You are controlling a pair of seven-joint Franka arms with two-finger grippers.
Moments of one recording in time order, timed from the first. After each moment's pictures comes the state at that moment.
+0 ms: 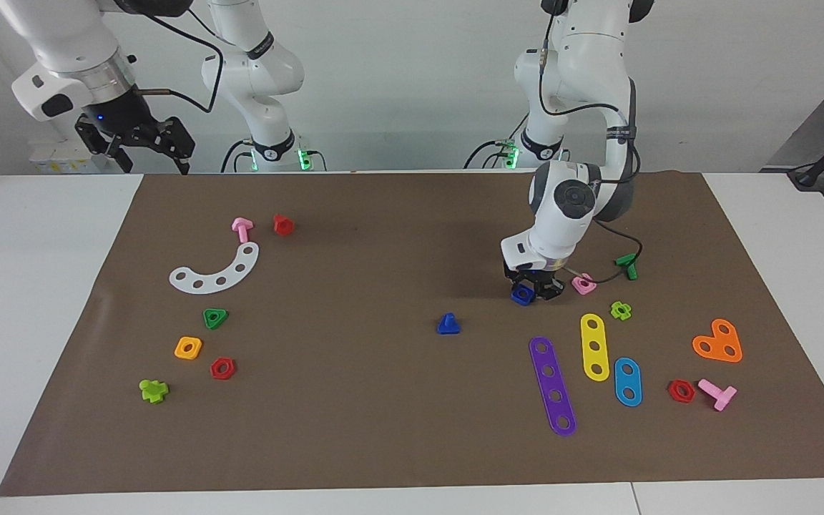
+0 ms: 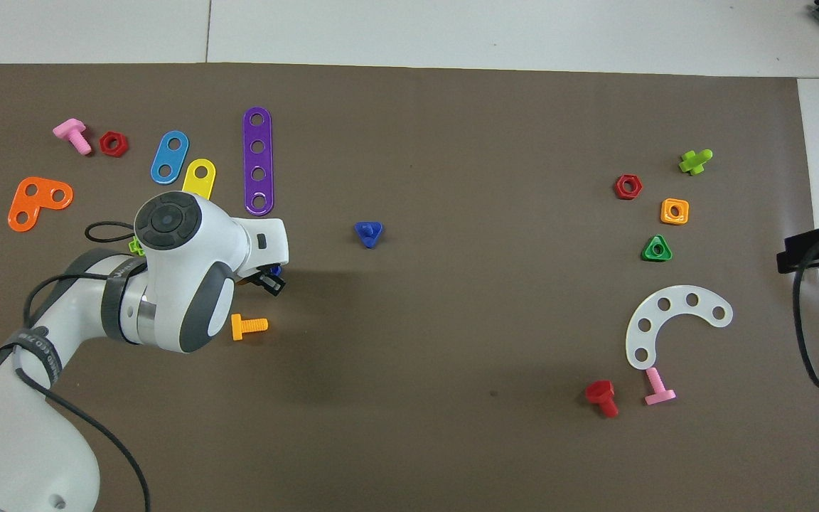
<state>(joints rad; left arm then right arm) -0.44 0.26 0.10 -2.08 -0.08 2.30 0.32 0.06 -0.05 -0.10 -1.54 -0.03 1.42 0.01</state>
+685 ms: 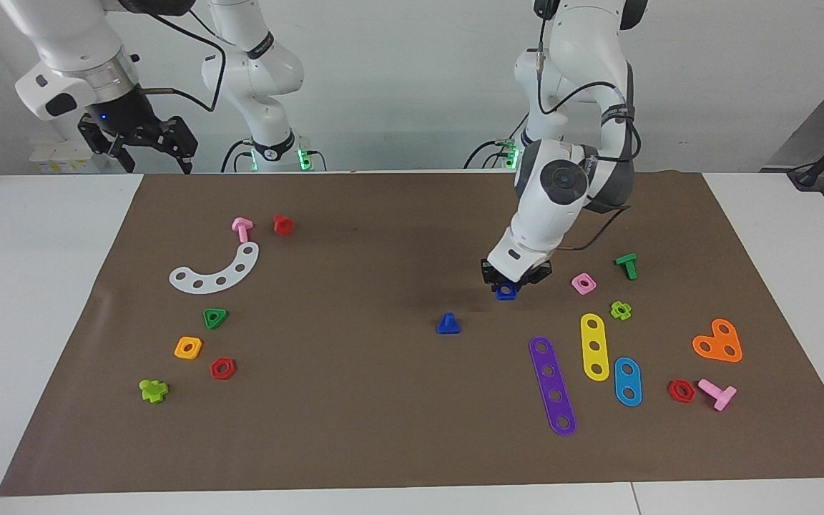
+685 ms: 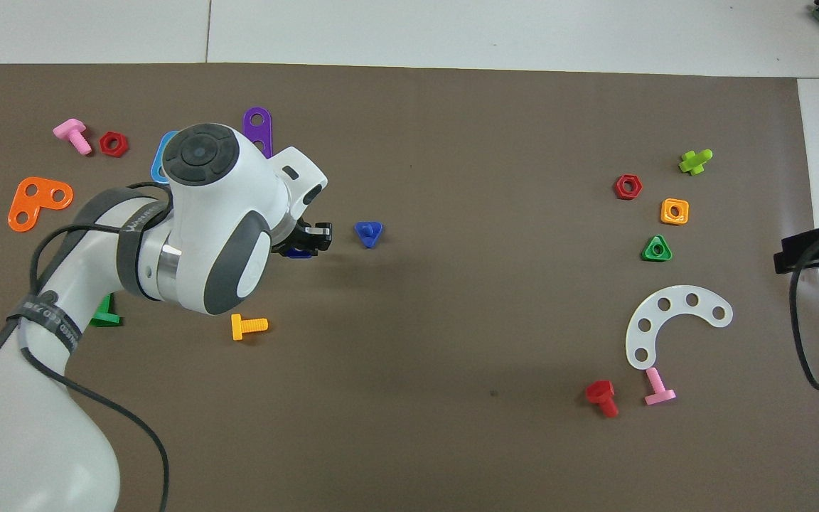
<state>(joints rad) -0.52 0.31 0.08 -1.77 -0.13 2.03 -0.34 0.07 -0.05 -0.10 -1.54 -0.03 1.42 0.01</state>
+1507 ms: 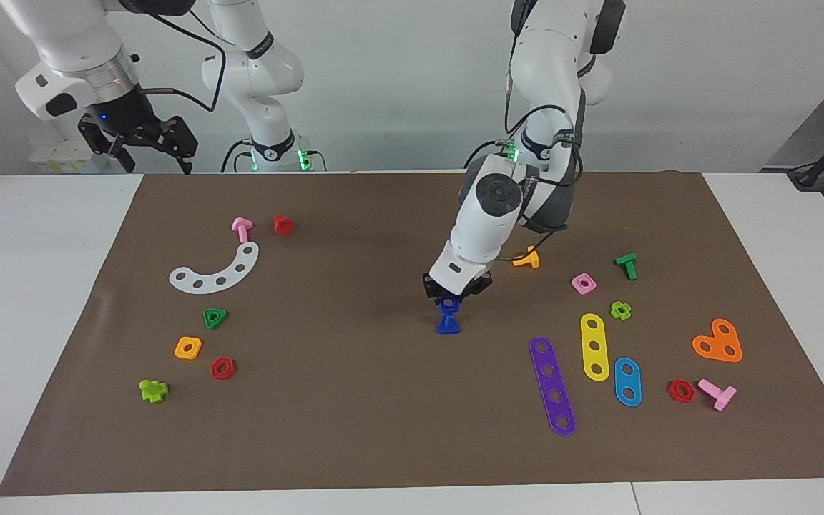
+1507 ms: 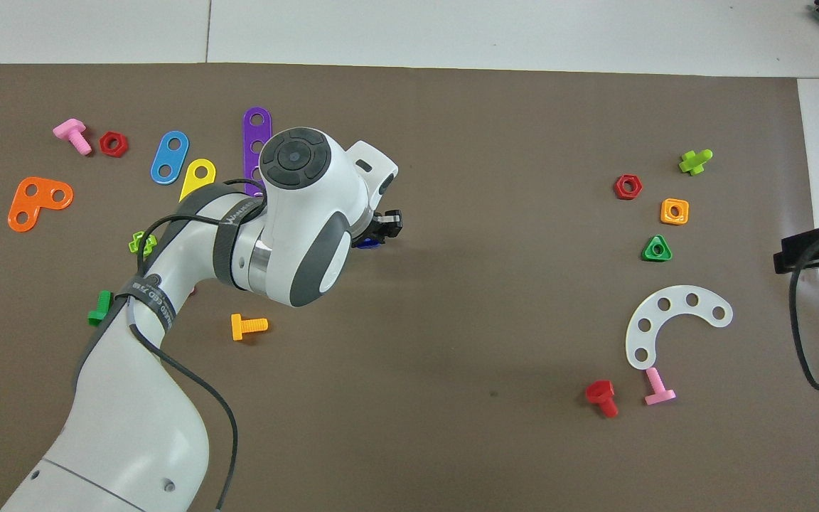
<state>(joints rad) -0.62 0.47 0.09 -1.61 -0.21 2.10 -0.49 0.07 -0.05 -0.10 -1.54 -0.03 1.42 0.01</state>
